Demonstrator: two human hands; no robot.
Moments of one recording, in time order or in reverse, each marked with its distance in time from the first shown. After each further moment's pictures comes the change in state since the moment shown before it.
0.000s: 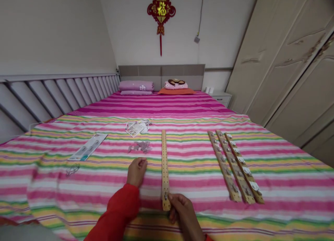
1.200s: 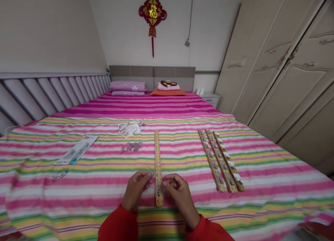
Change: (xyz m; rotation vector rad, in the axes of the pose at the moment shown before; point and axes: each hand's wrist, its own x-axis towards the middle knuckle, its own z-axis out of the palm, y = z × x) left_hand -0.070 0.050 0.004 -0.567 -0.262 -0.499; right_hand -0.011 -0.070 0.014 -0.111 0.002 -0.384
